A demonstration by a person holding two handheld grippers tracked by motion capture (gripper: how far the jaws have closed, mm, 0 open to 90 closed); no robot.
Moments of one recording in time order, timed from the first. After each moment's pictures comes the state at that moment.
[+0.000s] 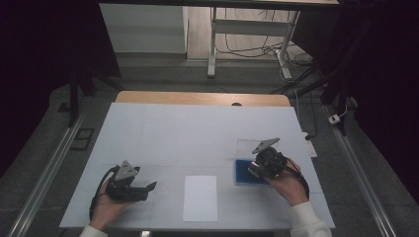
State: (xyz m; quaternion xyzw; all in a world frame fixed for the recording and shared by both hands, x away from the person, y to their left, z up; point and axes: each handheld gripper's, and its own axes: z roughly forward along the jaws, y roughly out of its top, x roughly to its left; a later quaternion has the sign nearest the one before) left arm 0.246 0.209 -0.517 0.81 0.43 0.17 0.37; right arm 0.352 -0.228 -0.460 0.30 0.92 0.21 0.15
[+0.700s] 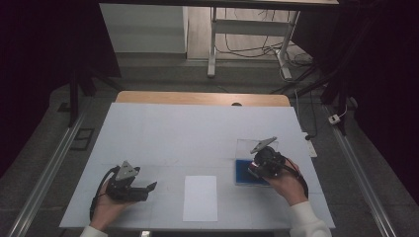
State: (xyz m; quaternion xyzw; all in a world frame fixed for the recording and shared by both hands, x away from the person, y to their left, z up) left arm 0.246 0.208 -0.517 0.81 0.43 0.17 0.37; right arm 0.356 -0.226 -0.465 0.30 0.92 0.19 0.15
